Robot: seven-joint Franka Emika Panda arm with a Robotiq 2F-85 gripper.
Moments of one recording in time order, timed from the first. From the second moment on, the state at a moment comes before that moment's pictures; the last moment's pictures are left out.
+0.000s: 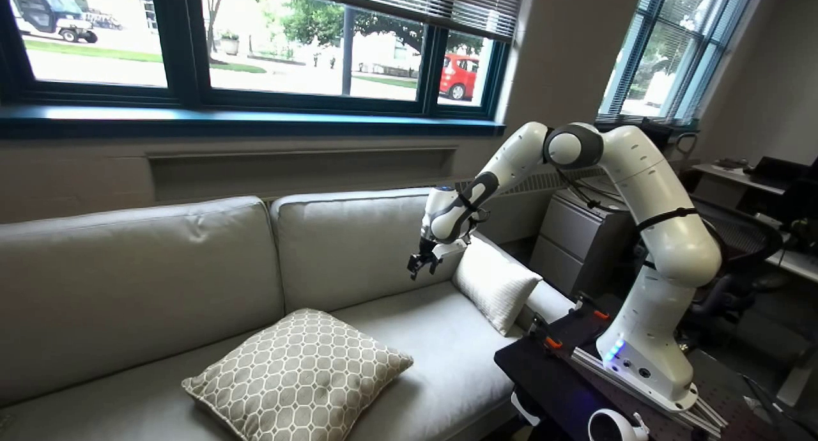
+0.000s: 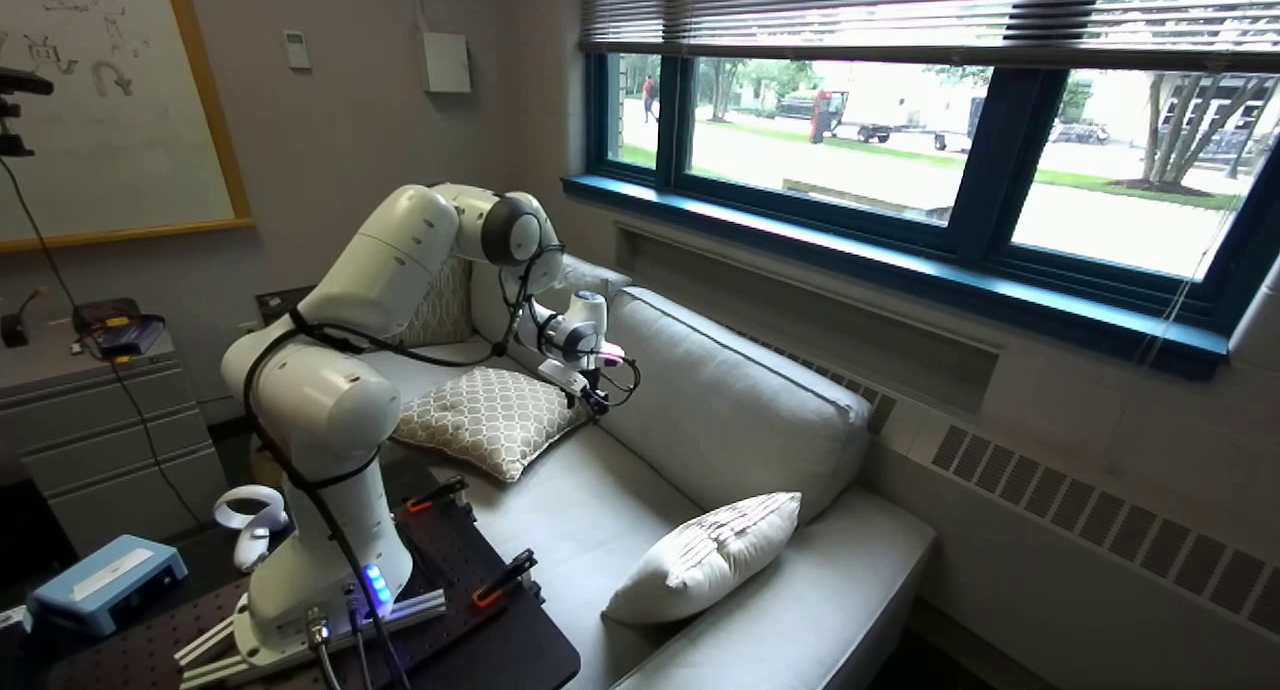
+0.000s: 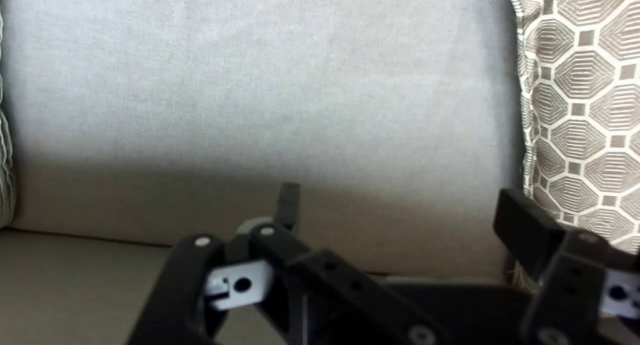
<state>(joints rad) 0.31 0.83 0.05 -1.83 0.02 2.70 0.18</state>
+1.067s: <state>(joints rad) -0.14 1.02 0.33 -1.86 0.09 2.87 -0.15</state>
